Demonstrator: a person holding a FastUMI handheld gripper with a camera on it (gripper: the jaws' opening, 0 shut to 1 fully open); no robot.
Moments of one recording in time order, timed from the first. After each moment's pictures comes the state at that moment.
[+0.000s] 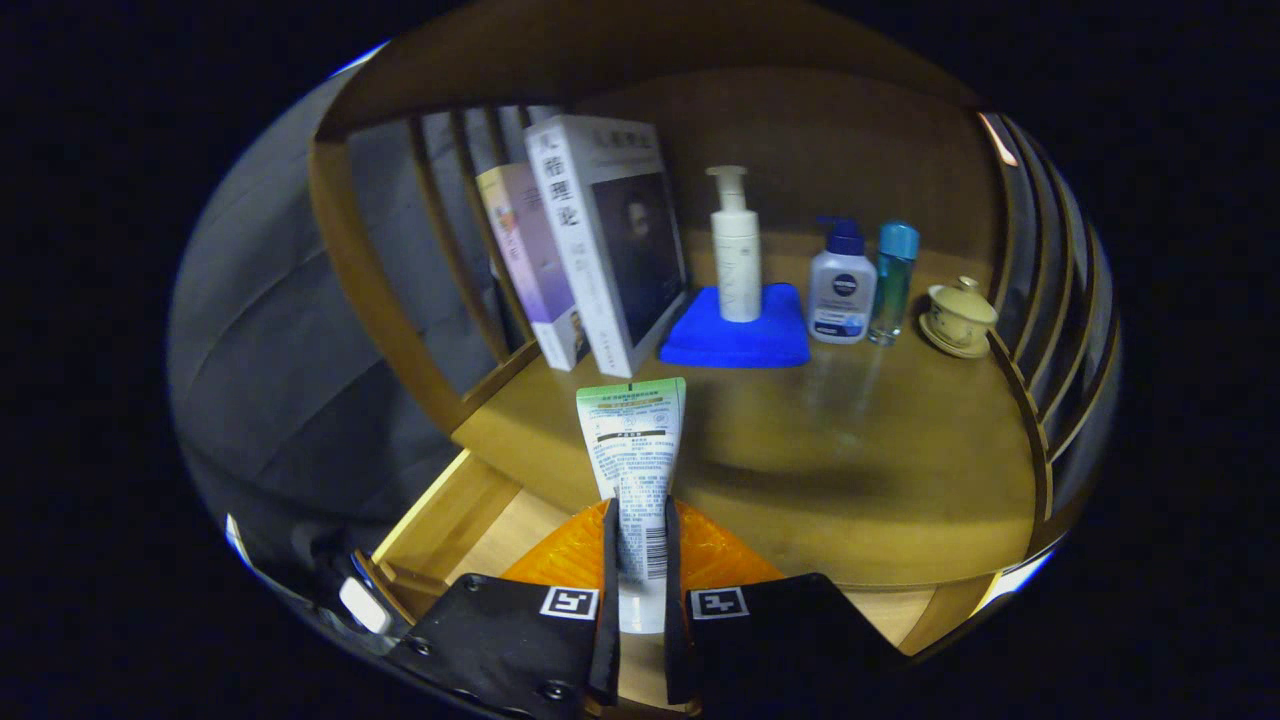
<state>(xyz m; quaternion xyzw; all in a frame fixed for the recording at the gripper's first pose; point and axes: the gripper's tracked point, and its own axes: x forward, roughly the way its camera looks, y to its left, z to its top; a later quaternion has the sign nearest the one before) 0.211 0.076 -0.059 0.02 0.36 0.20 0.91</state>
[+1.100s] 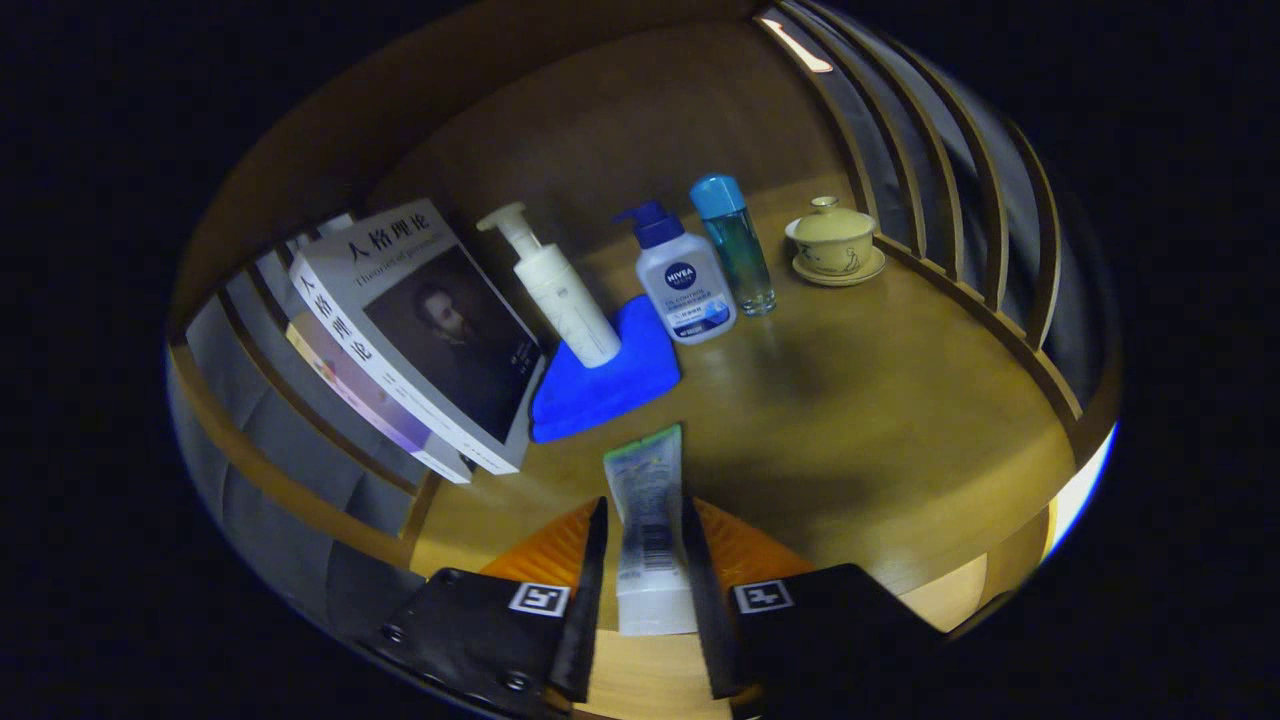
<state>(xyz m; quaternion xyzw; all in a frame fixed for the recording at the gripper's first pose) 0.268 0.041 -0.071 0.20 0.35 0.06 0.92</state>
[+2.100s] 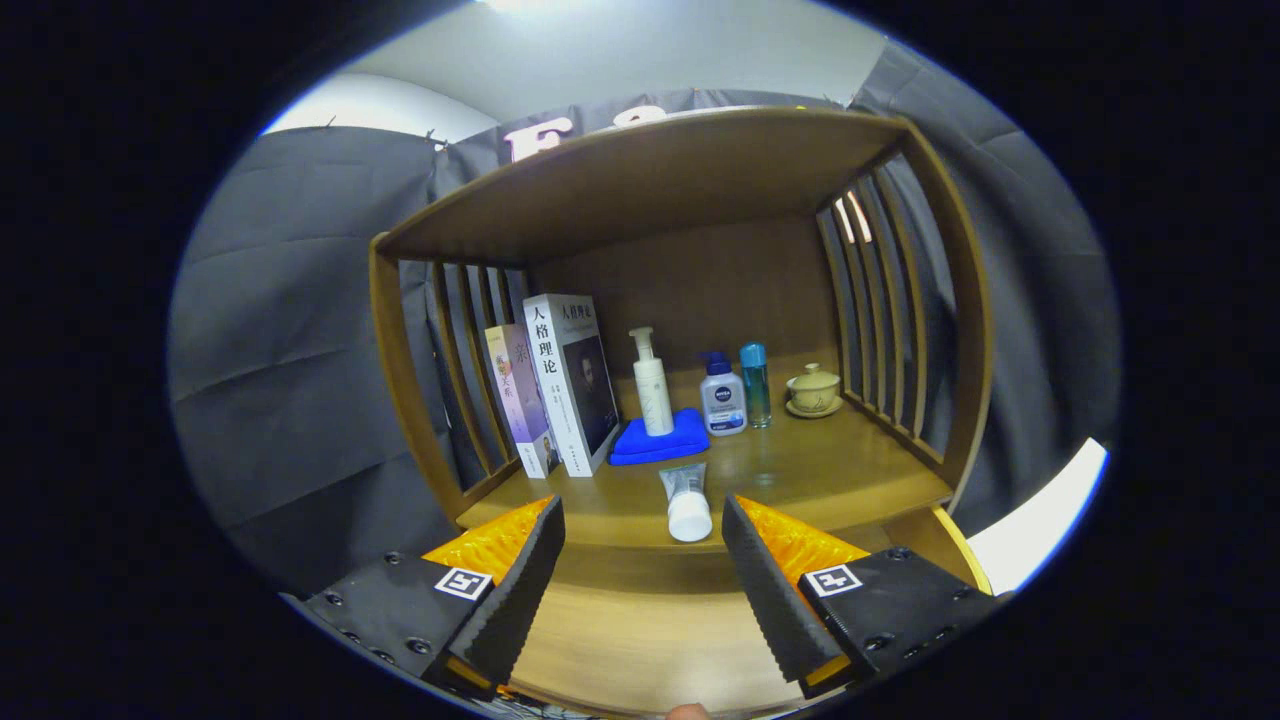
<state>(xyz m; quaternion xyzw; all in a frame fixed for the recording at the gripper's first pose) 0.103 0.053 0.007 0.05 0.10 0.07 0.99</state>
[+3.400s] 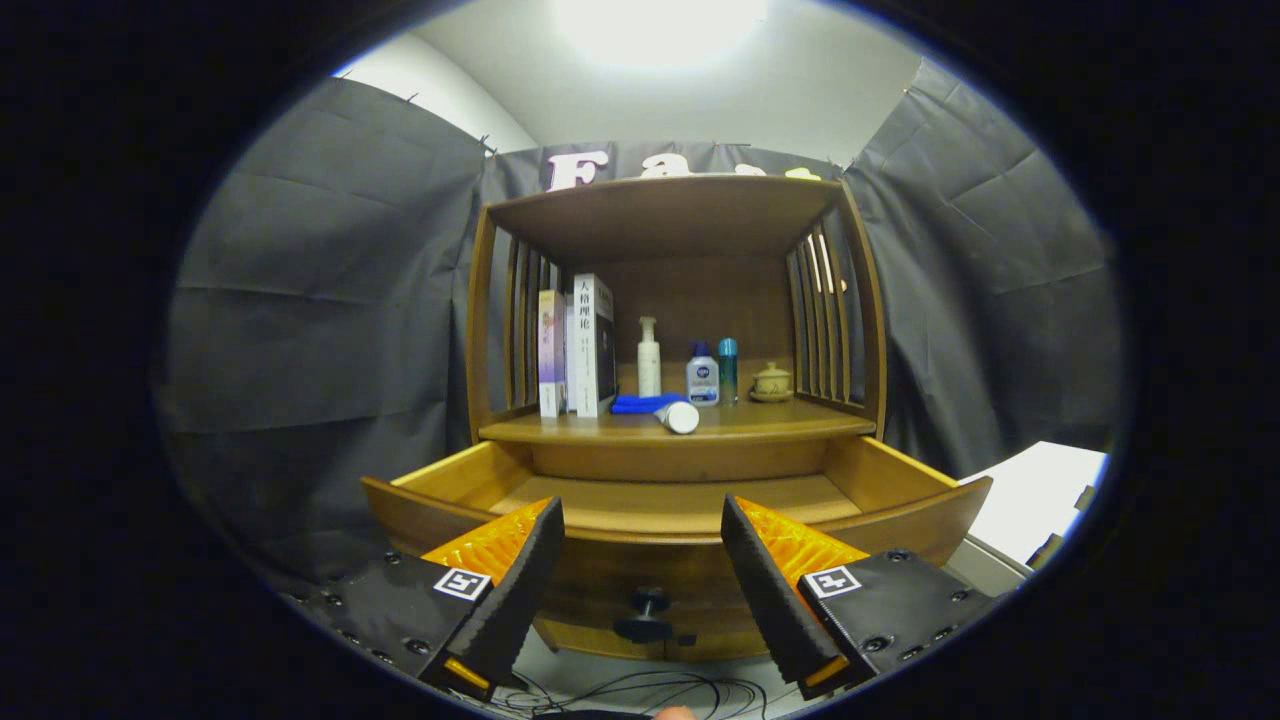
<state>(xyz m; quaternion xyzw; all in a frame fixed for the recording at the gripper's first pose) -0.053 0.067 -0.106 -0.01 0.04 0.04 1.00</state>
